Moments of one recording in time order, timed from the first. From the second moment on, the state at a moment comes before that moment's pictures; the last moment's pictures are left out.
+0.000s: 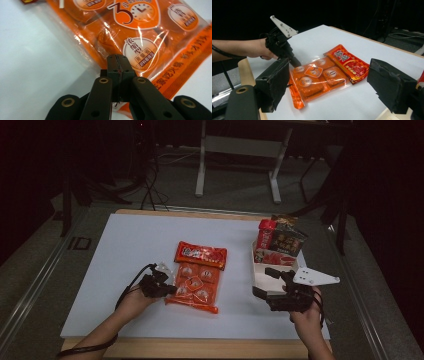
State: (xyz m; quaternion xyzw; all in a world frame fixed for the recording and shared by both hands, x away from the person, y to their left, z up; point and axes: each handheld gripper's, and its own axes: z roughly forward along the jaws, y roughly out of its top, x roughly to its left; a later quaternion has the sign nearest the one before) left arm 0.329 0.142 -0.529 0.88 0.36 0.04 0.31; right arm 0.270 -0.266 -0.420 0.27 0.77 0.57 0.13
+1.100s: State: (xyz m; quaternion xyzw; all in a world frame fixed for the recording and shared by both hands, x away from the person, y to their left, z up) left arm 0.340 0.162 -0.497 0.82 0.38 0.03 0.43; right arm 0.269 -0.271 -0.418 0.28 0.76 0.55 0.19
